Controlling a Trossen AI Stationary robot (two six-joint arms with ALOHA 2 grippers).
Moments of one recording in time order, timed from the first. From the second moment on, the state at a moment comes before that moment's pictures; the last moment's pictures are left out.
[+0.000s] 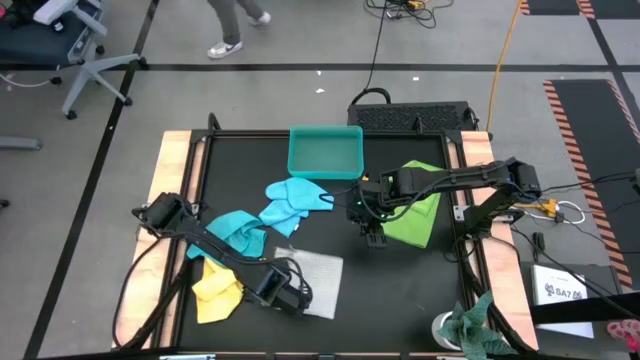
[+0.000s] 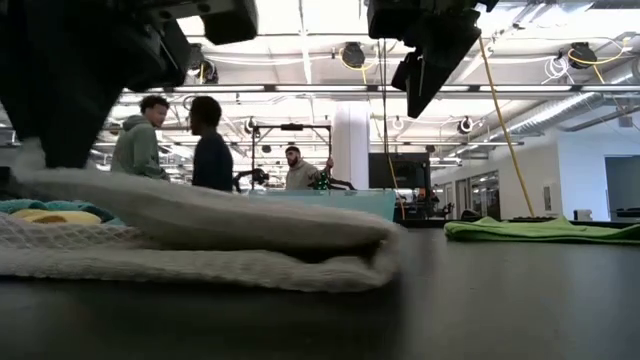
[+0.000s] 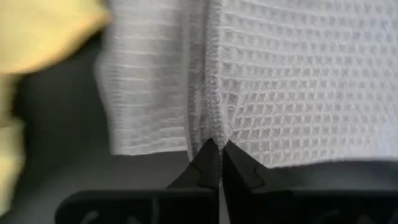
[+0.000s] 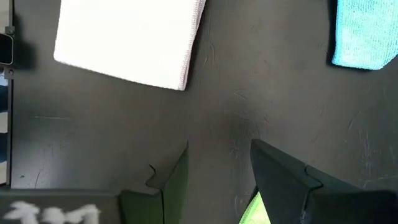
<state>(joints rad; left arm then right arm) -0.54 1.94 1.45 -0.92 0.07 -2.00 0.01 1.59 1.32 -0.94 -0.21 0.04</state>
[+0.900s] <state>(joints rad) -0.57 1.94 1.48 -1.07 0.11 -2.08 0.16 1.71 1.04 -0.23 -0.35 0.03</state>
